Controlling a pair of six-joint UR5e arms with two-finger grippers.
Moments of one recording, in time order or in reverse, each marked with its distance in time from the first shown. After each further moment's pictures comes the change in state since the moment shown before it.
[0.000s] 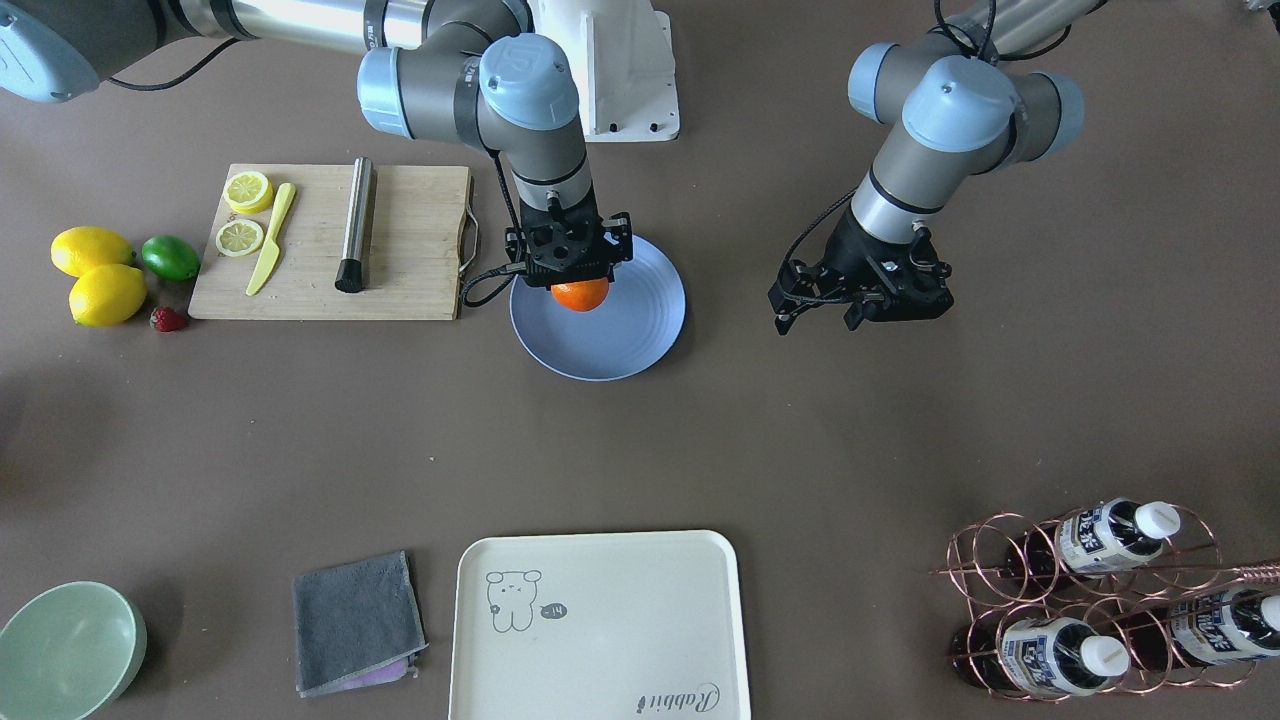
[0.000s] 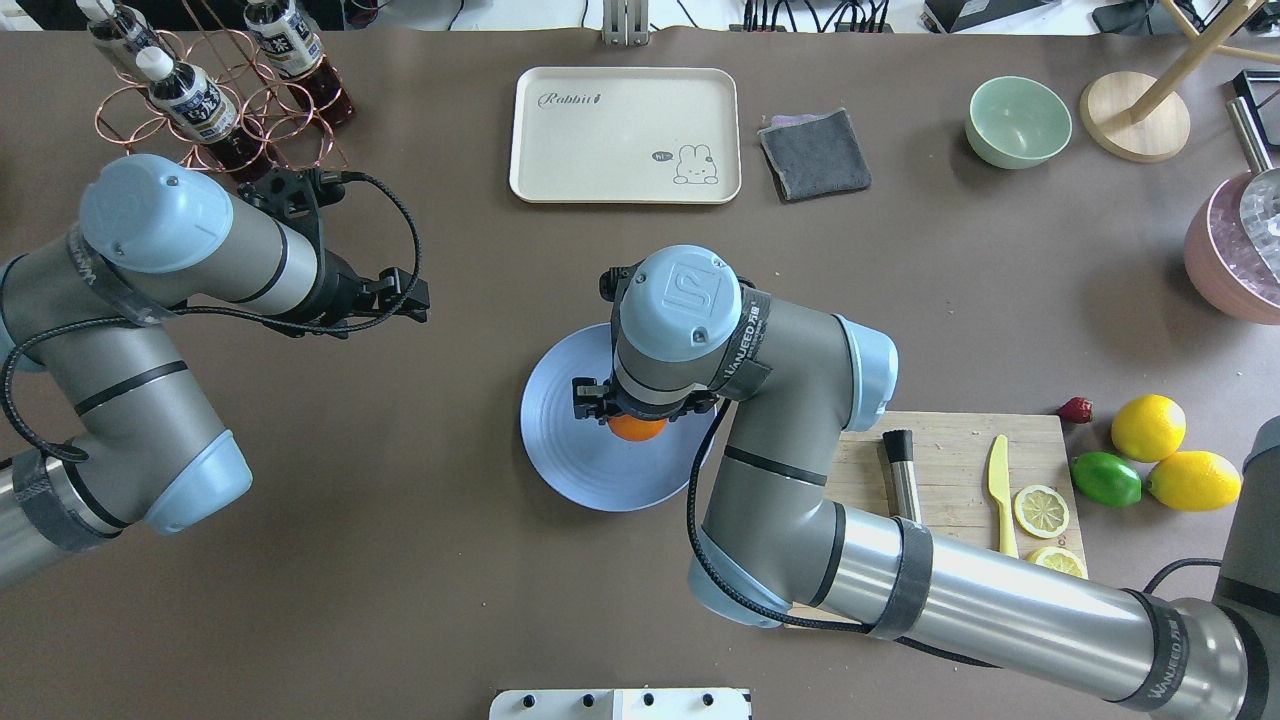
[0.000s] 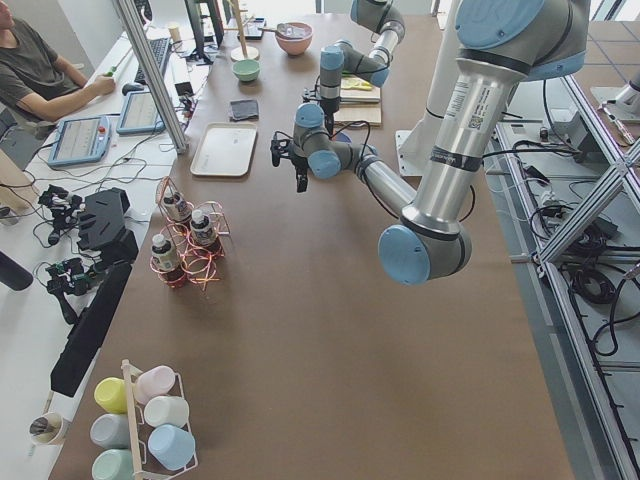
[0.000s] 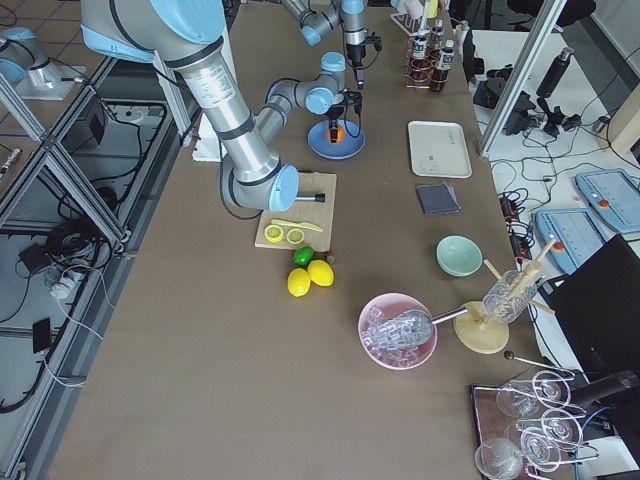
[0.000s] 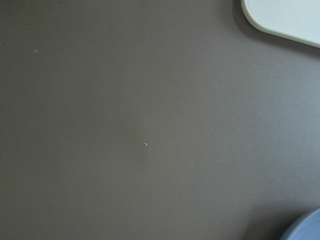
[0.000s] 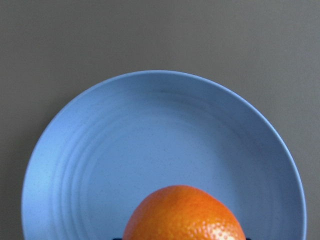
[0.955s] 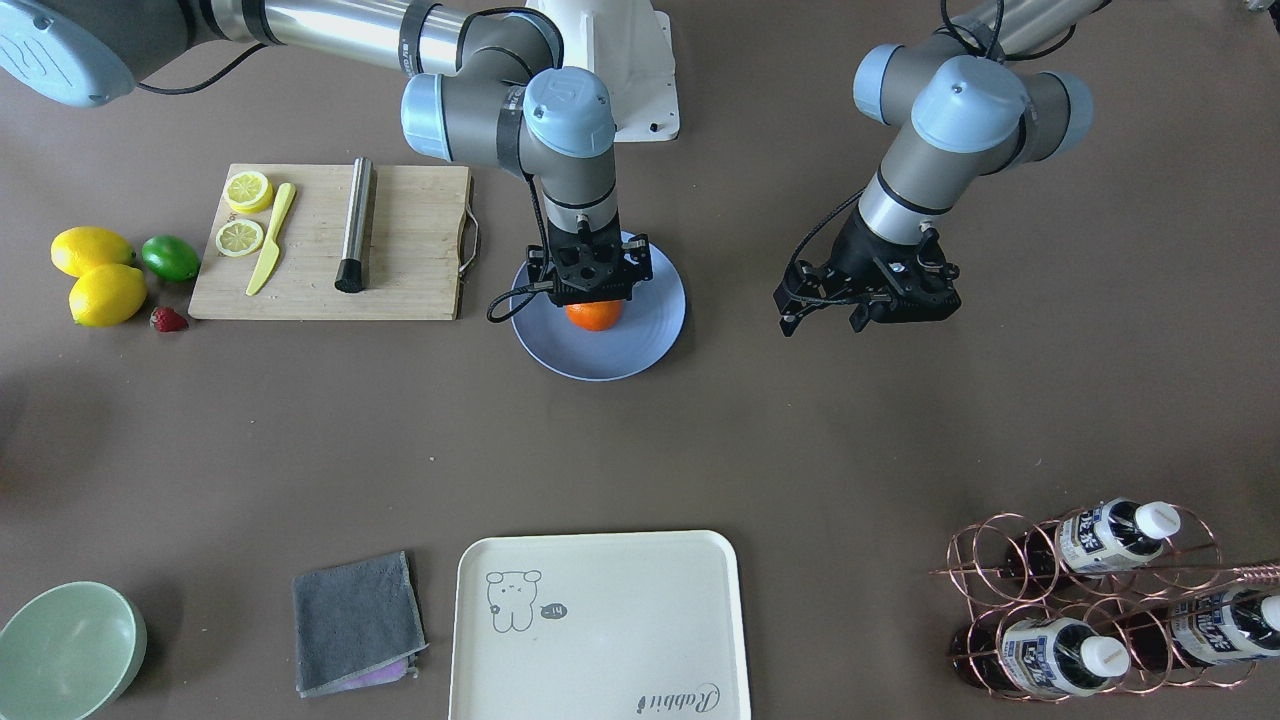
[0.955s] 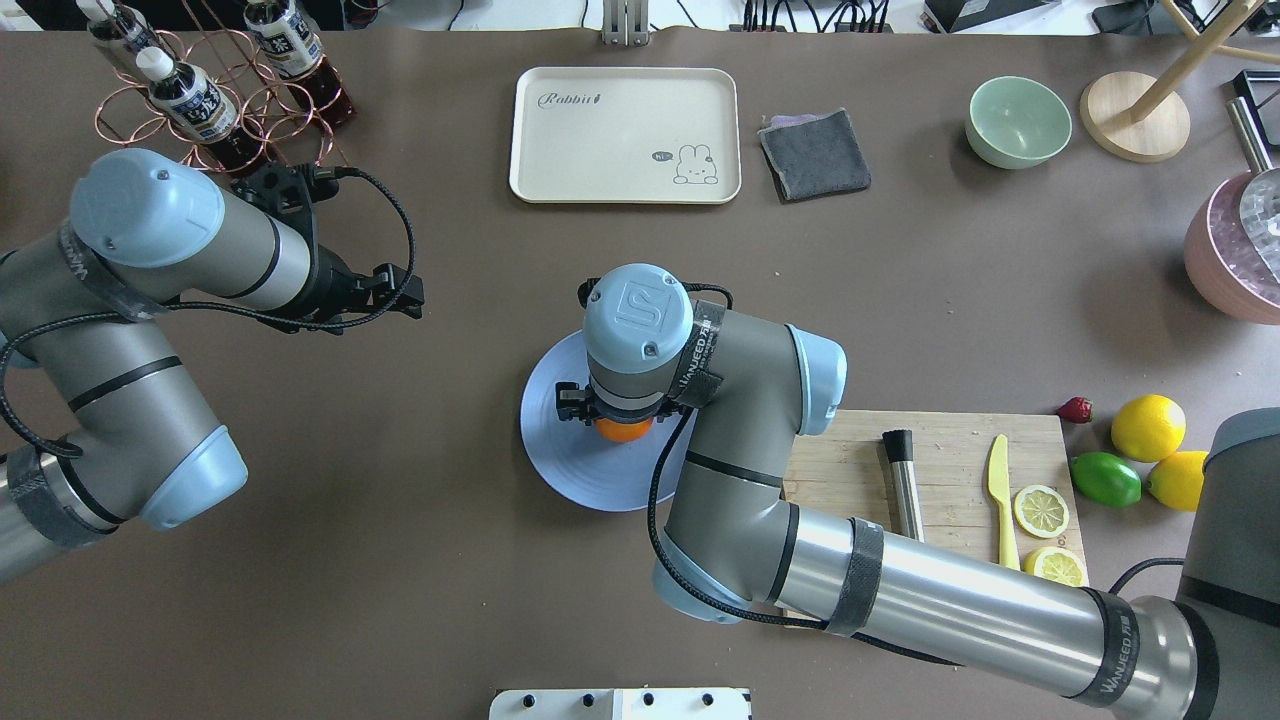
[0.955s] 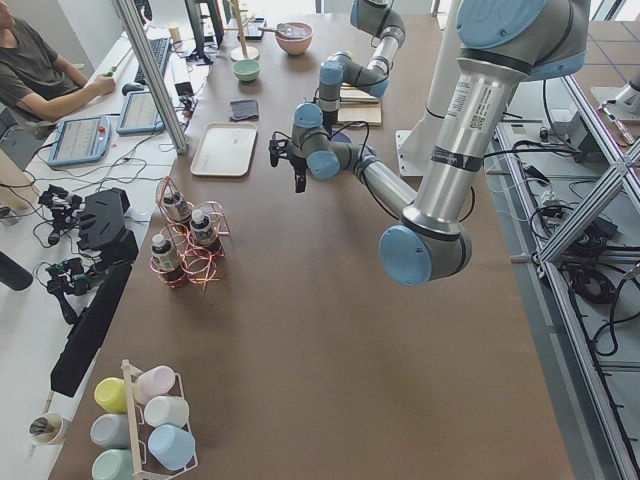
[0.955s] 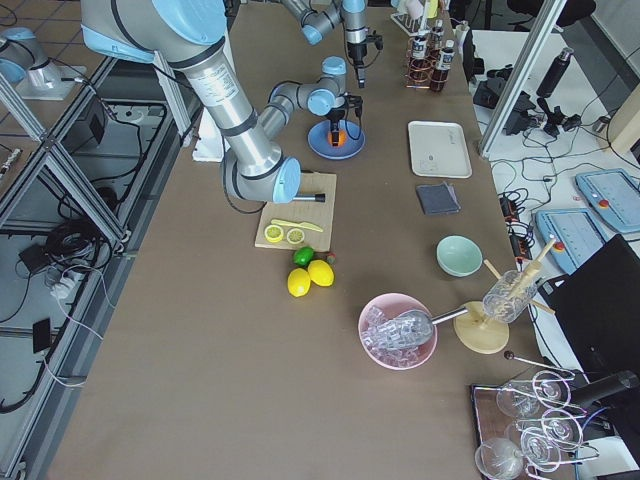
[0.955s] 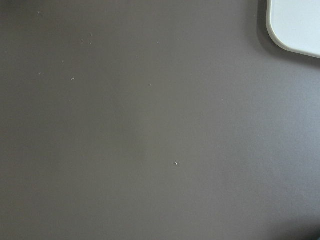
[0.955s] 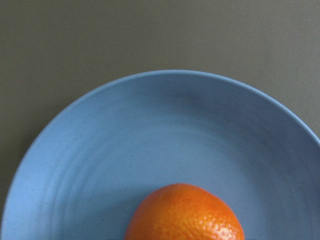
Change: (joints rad) left arm -0.002 -0.003 -0.007 -0.001 -0.007 0.004; right arm -0.008 0.039 -0.081 0.029 -0.037 0.000
